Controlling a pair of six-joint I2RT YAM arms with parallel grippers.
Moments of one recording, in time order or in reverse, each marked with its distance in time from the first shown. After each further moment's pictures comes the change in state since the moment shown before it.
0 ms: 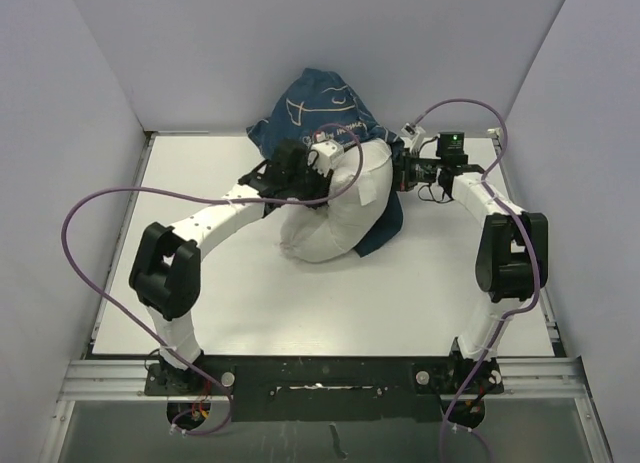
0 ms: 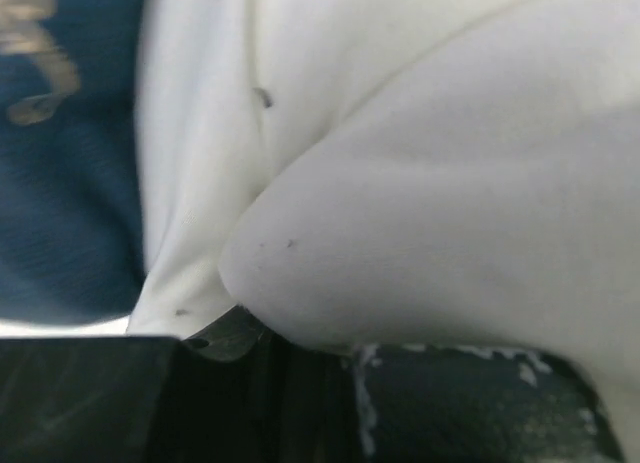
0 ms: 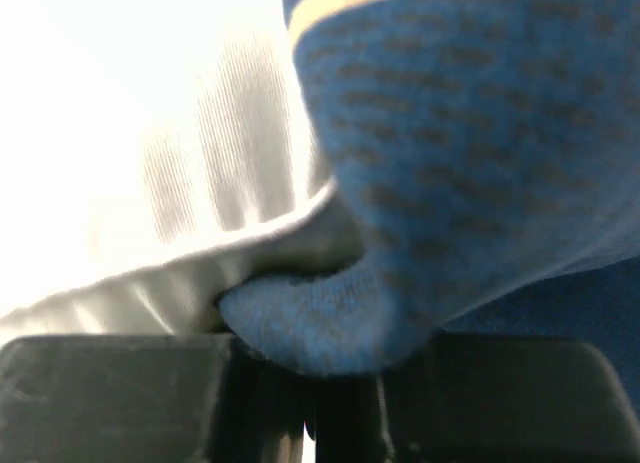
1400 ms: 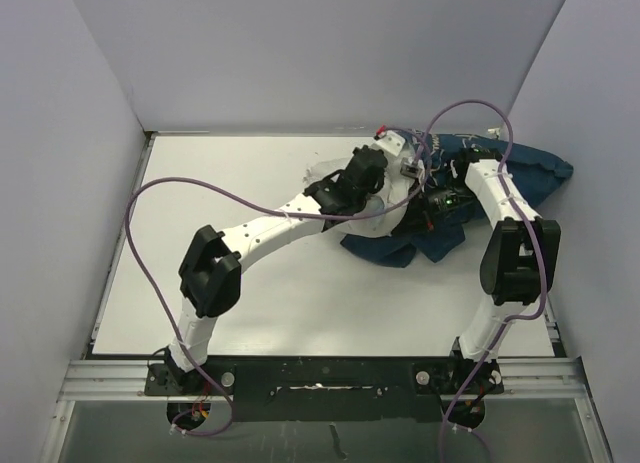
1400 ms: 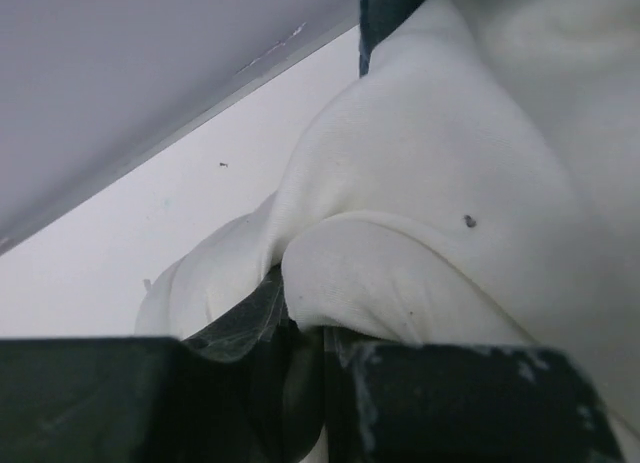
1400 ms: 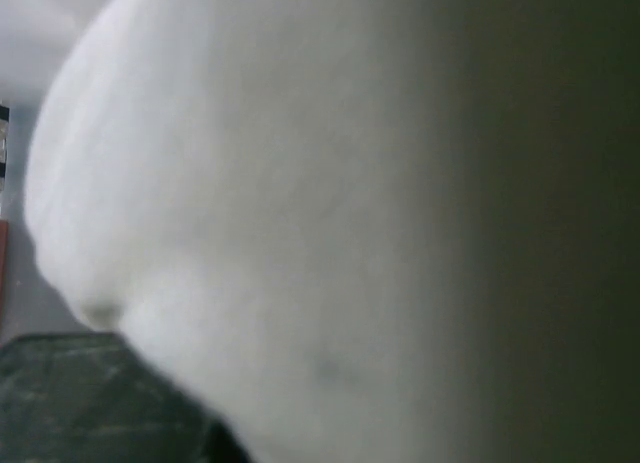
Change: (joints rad) left arm -0.335 0.199 0.348 0.089 -0.819 0.033; right arm -0.050 -0.026 0.158 -1.292 -0.141 -1.275
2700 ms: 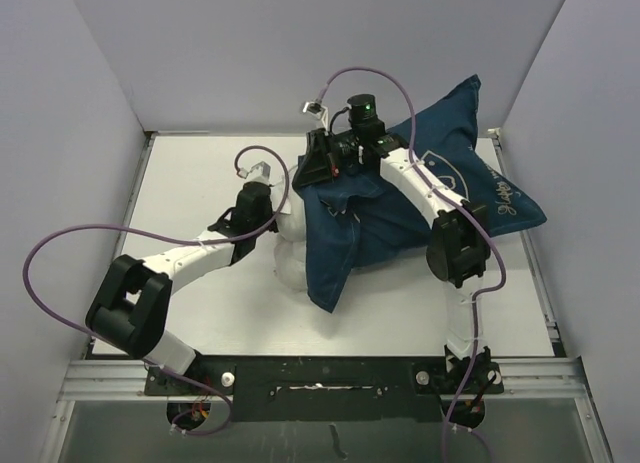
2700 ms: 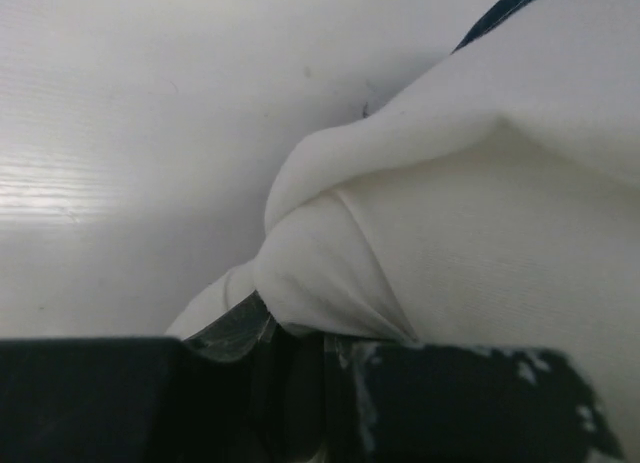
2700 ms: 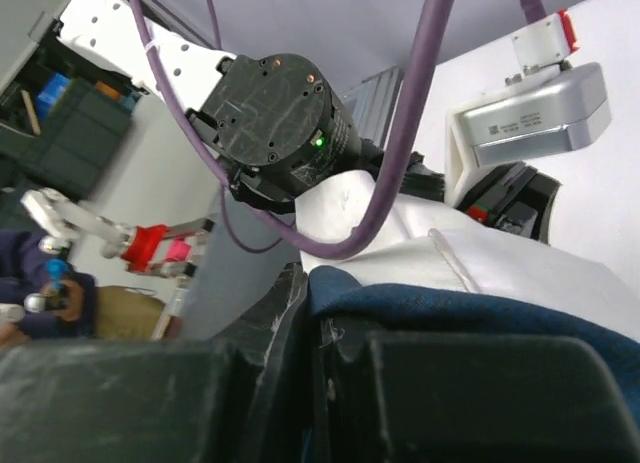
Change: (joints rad) left arm 0.367 -0.515 -0.951 0.372 0.510 -0.853; right arm 0.456 0.294 0.444 1.335 -0.377 1.608
